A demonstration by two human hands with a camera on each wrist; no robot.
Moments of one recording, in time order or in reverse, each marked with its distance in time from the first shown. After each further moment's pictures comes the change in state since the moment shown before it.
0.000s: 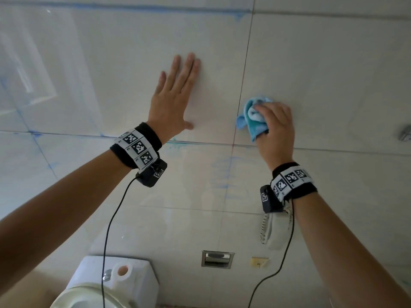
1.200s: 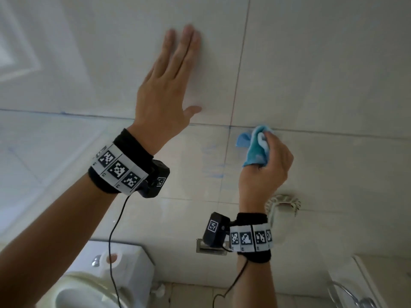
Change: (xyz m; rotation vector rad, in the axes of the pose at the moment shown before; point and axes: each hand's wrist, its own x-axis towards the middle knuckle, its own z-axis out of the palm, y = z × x) left_hand -0.019 0.040 0.043 -0.108 0.103 -0.058; right_hand -0.122 -0.042 0.036 0.117 0.310 0.571
